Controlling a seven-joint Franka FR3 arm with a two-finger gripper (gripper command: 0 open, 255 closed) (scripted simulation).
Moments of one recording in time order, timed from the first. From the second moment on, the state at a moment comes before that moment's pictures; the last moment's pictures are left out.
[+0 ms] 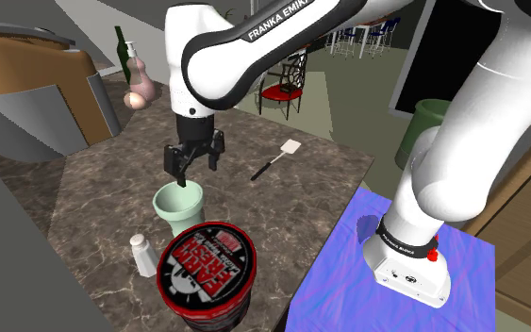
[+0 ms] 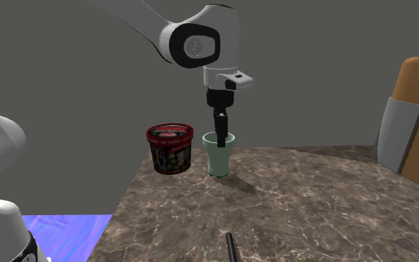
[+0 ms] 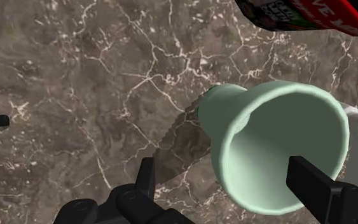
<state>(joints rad) 0.20 -0.10 0.32 -2.25 0.18 2.23 0.39</state>
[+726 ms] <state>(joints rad) 0.21 -0.02 0.34 -2.28 0.16 2.34 0.41</state>
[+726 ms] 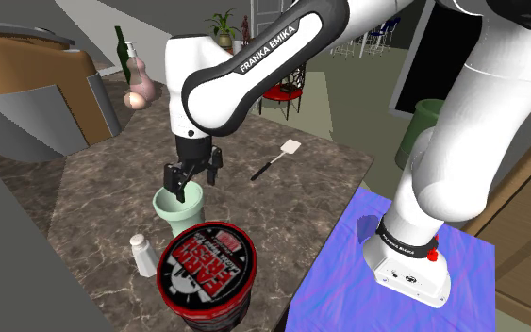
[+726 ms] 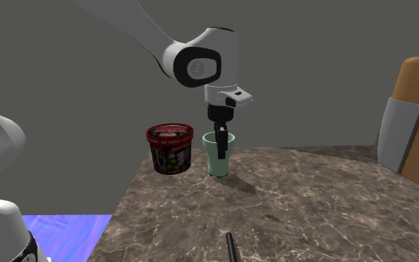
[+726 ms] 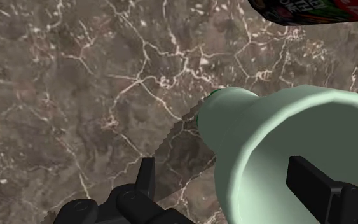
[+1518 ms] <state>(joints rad) 0.21 -0.02 0.34 -2.27 0.16 2.34 0.41</state>
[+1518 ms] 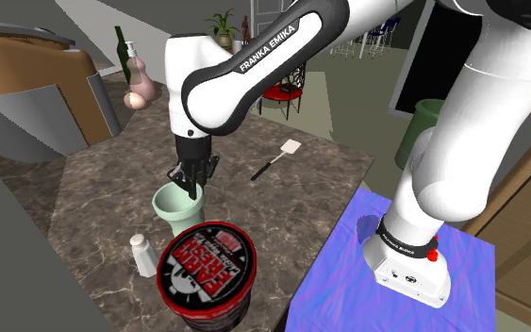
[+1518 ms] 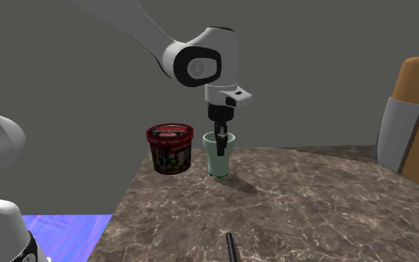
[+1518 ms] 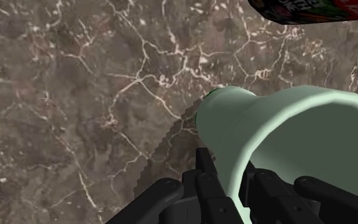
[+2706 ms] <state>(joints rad) 0.20 -0.11 0.33 -2.16 0.18 2.13 0.41</state>
